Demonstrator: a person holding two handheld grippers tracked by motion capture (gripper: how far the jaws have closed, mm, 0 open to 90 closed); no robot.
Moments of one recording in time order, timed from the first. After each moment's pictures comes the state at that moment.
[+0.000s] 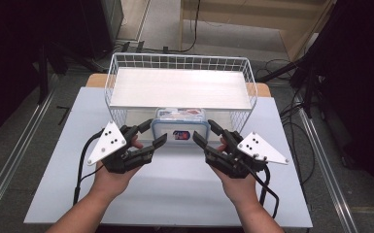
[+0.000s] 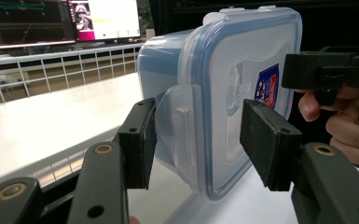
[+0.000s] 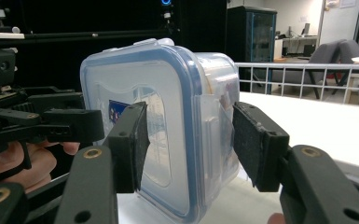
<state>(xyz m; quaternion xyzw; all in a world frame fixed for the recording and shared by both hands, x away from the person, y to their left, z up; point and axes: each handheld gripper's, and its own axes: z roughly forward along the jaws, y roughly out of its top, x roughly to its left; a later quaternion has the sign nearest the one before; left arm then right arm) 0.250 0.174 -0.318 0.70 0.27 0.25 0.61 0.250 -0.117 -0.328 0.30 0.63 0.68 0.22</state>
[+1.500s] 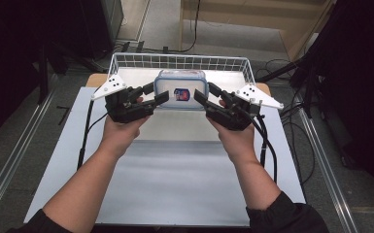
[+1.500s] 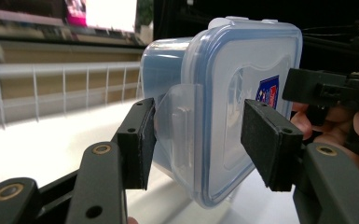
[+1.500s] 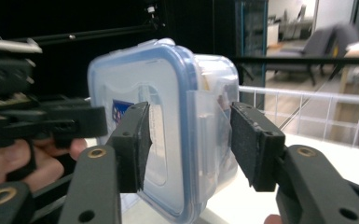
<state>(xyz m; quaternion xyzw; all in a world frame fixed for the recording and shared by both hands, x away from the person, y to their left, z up) 0.351 0.184 -0.298 0.68 0.32 0.15 0.64 0.340 -0.114 -0.293 0.33 0.64 0.66 0.20</state>
